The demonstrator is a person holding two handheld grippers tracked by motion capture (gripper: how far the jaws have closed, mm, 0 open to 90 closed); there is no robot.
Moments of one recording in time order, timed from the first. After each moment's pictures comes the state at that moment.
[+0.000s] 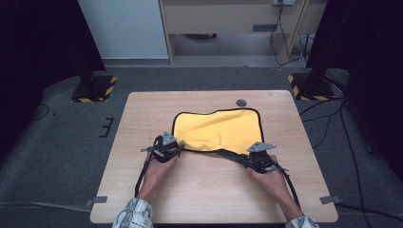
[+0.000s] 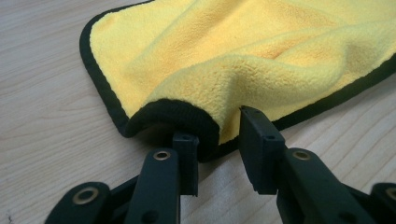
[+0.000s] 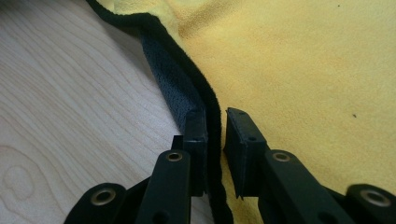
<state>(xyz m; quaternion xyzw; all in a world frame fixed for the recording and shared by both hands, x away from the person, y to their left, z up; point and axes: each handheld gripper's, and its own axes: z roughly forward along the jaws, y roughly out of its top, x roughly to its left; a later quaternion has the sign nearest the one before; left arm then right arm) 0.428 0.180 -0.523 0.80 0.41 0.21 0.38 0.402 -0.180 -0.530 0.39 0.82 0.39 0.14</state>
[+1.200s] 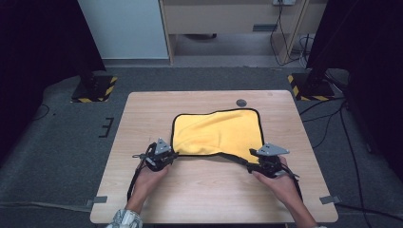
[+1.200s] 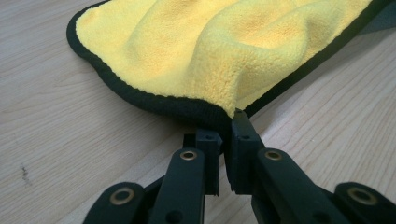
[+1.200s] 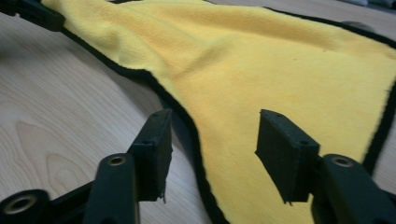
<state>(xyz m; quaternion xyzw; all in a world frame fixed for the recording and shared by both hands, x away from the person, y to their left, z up) 0.394 0.198 -0.512 0.82 0.38 0.19 0.38 0.373 -0.197 -0.496 0.37 0.80 0.44 0.19</state>
